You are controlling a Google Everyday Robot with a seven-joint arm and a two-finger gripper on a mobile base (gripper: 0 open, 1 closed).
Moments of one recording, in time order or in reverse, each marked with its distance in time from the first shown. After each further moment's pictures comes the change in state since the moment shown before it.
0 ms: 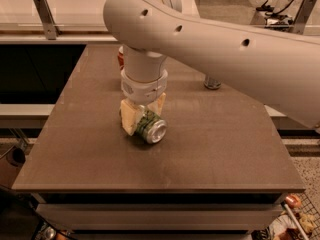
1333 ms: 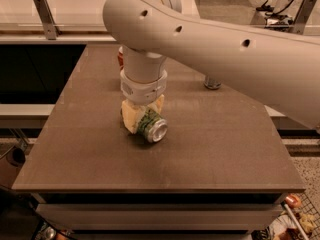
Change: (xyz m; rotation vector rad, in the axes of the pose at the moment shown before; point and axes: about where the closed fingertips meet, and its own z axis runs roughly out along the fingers) arm -0.001 0.002 0.000 0.001 -0.006 -0.004
